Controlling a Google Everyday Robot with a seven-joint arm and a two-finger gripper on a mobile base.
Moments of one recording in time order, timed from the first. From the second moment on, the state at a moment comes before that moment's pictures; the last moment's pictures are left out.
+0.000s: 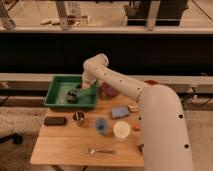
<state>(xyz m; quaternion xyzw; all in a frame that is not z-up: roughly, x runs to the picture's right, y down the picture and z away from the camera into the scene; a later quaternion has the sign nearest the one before) -0.118 -0.042 0.912 -0.18 -0.16 0.10 0.96</state>
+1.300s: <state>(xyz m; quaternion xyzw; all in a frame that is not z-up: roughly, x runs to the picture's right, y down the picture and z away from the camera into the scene) -0.070 -0.061 0.905 -0.16 -0.10 0.09 0.98</state>
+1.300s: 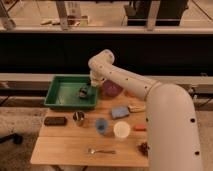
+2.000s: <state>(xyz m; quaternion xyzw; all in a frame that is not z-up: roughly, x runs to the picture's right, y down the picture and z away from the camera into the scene) -0.076 -0.106 0.948 -0.15 -0.09 0.08 0.98</state>
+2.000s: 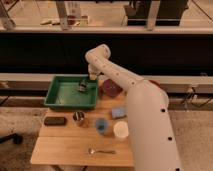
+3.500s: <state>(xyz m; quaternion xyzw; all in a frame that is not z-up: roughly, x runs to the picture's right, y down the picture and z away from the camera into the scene) -0.194 -0.110 0.964 -0.17 -0.16 0.02 0.97</state>
